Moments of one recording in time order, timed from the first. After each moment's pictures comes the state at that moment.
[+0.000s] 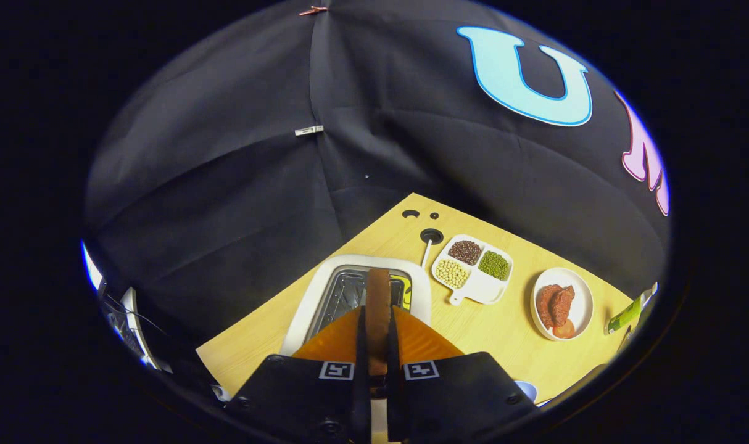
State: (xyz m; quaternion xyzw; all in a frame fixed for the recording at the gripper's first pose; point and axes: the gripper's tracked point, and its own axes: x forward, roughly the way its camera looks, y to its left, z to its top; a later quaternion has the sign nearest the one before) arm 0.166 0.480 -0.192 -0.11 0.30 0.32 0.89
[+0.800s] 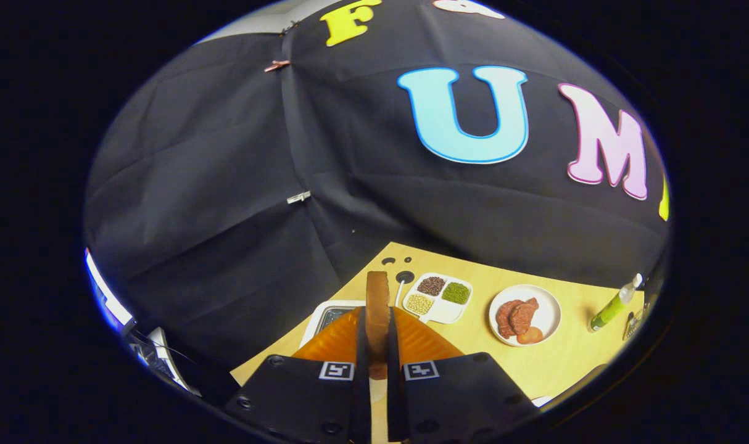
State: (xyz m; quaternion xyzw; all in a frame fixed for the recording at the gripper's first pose) arm 0.161 0.384 -0.066 0.00 0.23 0.30 0.92
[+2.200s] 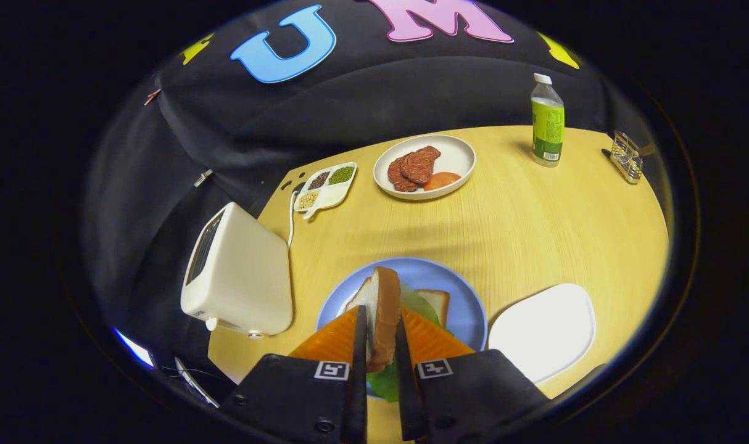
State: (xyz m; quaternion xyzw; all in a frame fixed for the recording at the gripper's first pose) arm 0.114 0.187 -0.282 0.11 0.41 0.14 0.89
